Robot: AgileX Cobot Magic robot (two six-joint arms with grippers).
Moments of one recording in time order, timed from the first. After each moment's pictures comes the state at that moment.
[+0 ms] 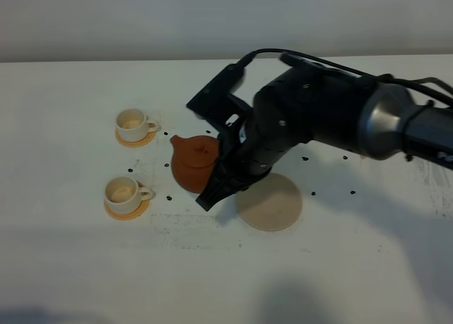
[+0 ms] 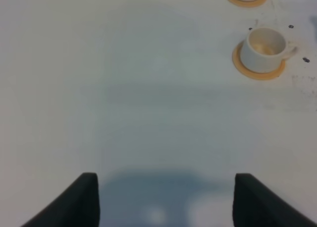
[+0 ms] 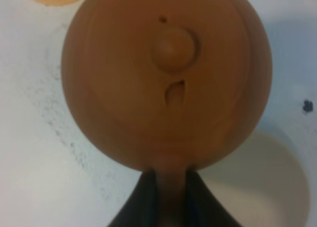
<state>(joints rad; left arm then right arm) 0.07 0.00 -0.46 0.00 1.07 0.01 0.86 1.90 -1.41 0.02 0.75 -0.16</state>
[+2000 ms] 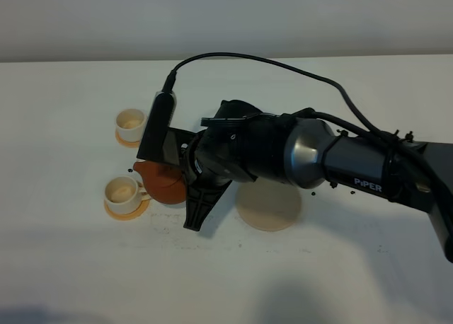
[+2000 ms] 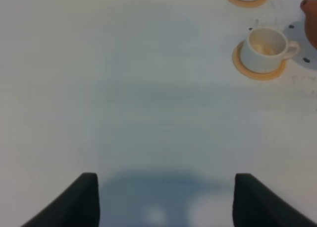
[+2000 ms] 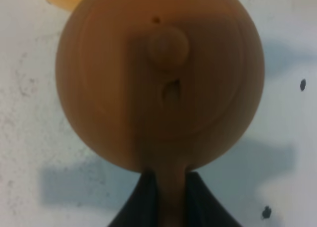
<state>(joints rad) 0.07 0.00 -0.46 0.00 1.07 0.01 0.98 2.05 -1.50 -0.32 0.66 -0.23</state>
